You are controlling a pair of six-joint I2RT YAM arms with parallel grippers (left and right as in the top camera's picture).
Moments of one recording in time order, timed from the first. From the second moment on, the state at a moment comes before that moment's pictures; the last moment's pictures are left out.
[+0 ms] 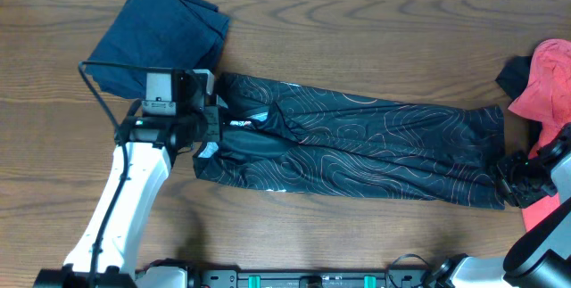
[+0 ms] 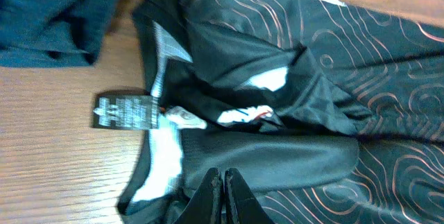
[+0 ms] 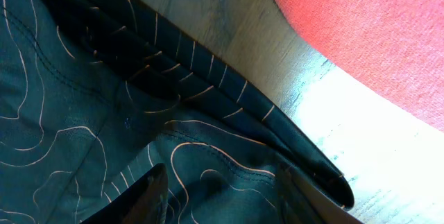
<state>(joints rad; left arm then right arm) -0.08 1.37 0.94 -0.65 0.25 -0.09 -0.70 1.60 0.86 -0.75 -0.13 0.41</state>
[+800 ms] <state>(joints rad) -0.10 1.58 0.96 -0.66 0.17 -0.08 -0.70 1.49 0.92 -0.78 -0.21 0.34</state>
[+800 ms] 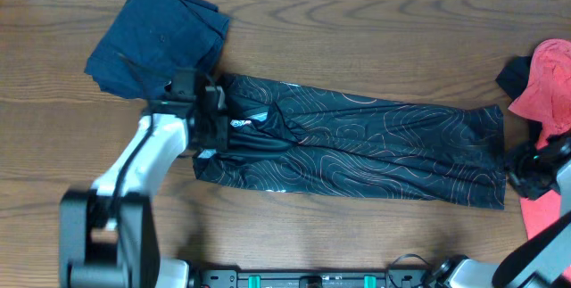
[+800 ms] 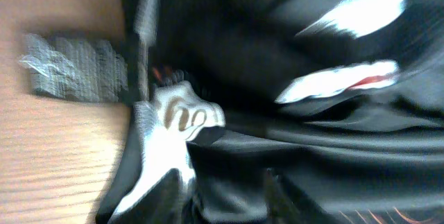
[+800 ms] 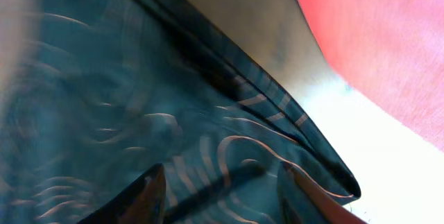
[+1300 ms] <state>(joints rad) -0.10 1.35 1.01 -0.73 0.17 -0.09 -0.71 1.56 0.97 -0.73 -0.24 0.10</state>
